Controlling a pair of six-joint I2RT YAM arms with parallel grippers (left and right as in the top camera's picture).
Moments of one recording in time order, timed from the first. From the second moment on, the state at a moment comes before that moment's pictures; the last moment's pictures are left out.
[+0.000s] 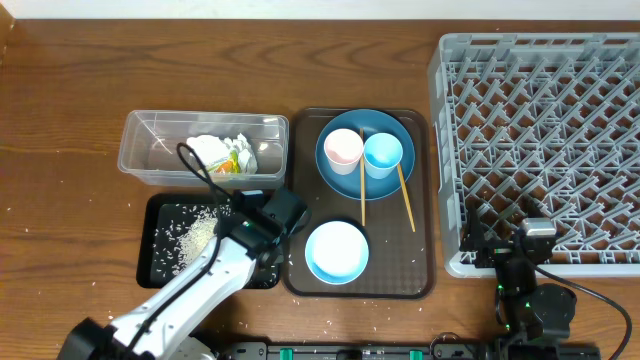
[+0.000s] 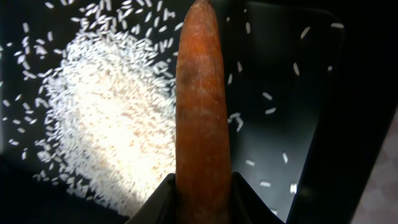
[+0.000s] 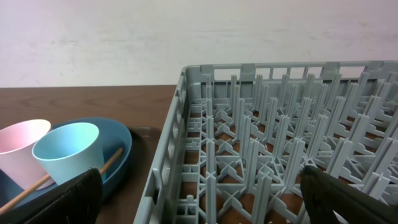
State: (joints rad) left arm -0.58 1.33 0.69 -0.85 -0.35 -0.73; right arm -0.04 0.01 0.01 -0.06 -0.10 0.06
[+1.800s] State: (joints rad) left arm -0.10 0.95 0.98 -0.99 0.08 -0.50; right arm -0.04 0.01 0.01 -0.06 -0.10 0.06
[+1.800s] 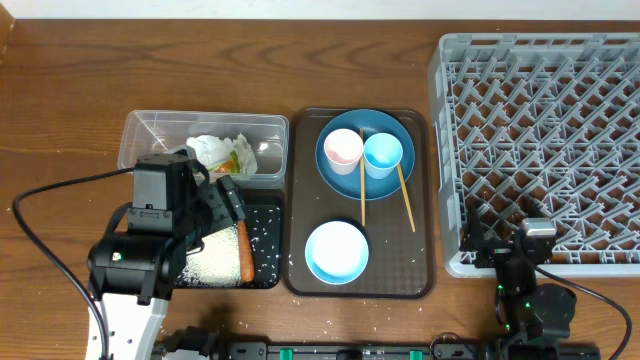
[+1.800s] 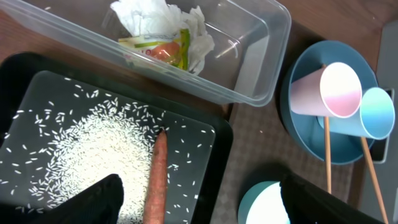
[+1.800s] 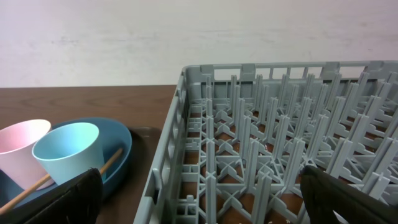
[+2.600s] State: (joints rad) left arm -0.10 0.95 0.98 -0.99 0.10 -0.49; right arm -0.04 0.13 0.27 -0.24 -0.21 0.44
